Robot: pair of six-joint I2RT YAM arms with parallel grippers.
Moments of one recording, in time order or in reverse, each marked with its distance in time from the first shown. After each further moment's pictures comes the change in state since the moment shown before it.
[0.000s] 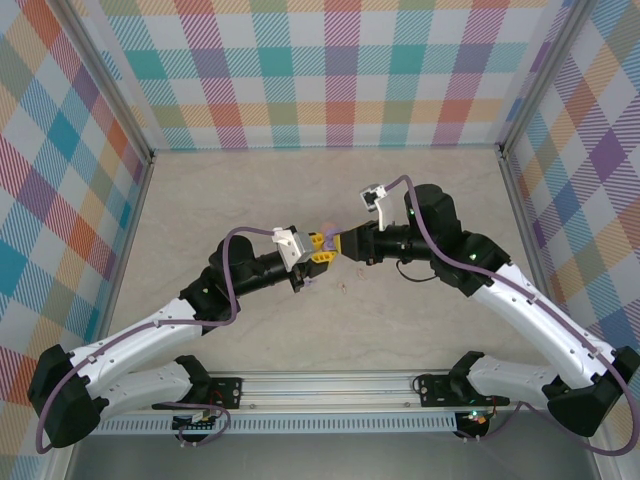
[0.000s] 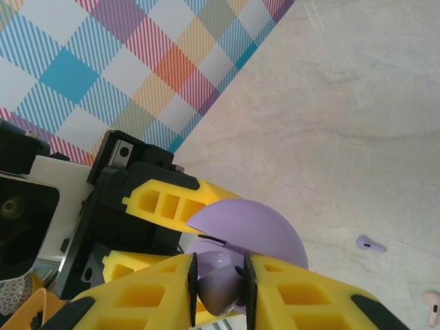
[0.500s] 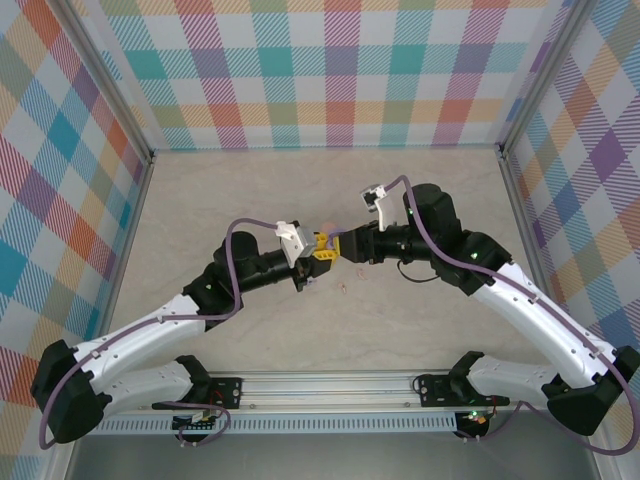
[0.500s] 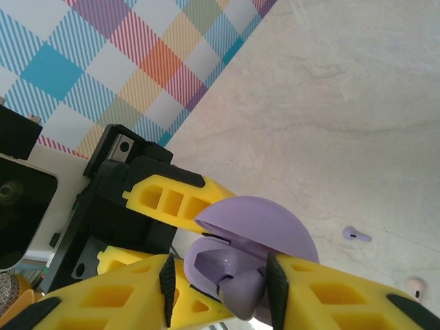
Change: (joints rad) left arm 0.000 0.036 0.031 -0.022 0.018 -0.092; right arm 0.004 0.005 0.027 -0.059 0.041 -0.015
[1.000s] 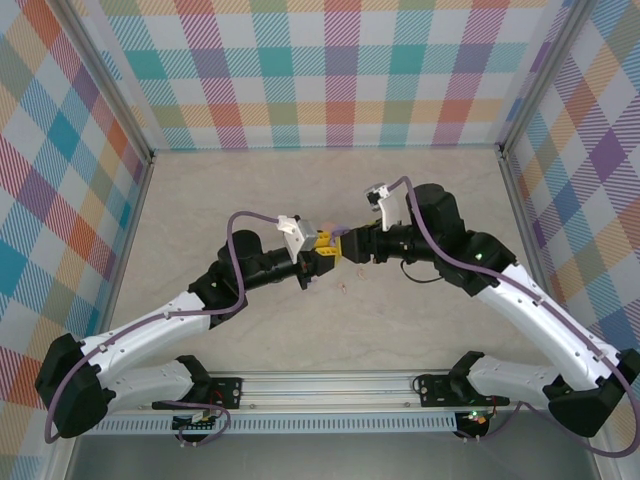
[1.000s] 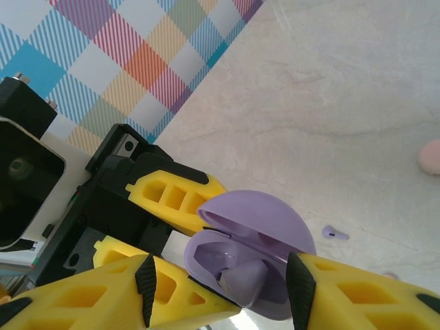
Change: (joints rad) left arm 0.000 0.038 0.002 0.061 0.008 -0.142; right arm 0.000 -0.017 0.016 -0.035 0.054 -0.035
